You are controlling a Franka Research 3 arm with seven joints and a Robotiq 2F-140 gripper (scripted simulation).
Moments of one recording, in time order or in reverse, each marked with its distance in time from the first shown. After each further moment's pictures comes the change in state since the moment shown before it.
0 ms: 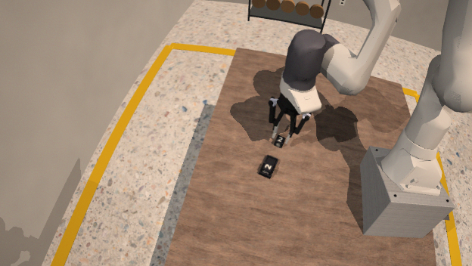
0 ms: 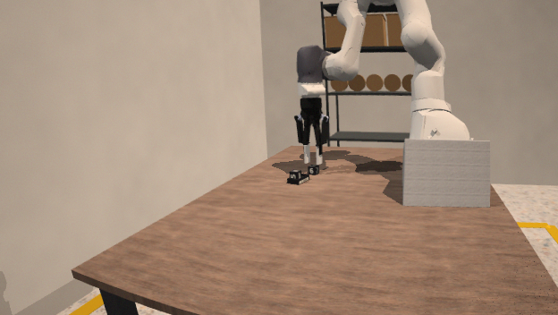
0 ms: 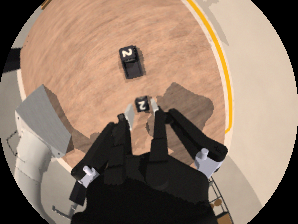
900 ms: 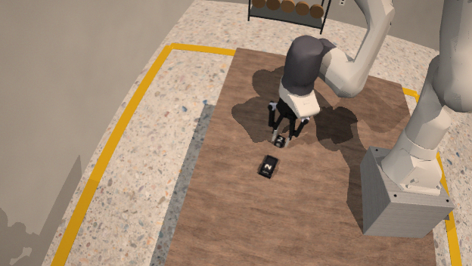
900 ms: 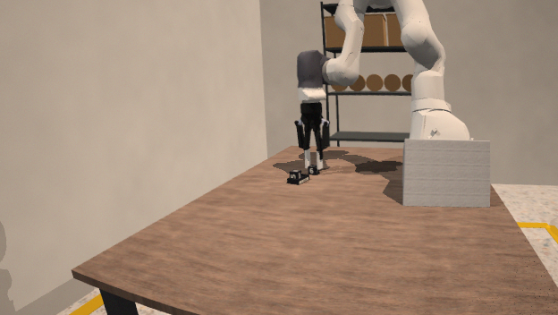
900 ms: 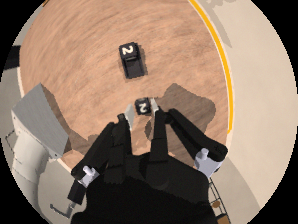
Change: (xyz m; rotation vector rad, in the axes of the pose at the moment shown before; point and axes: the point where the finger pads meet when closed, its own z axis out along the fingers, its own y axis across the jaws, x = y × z) arm 0.000 -0.002 0.017 0.007 -0.002 -0.018
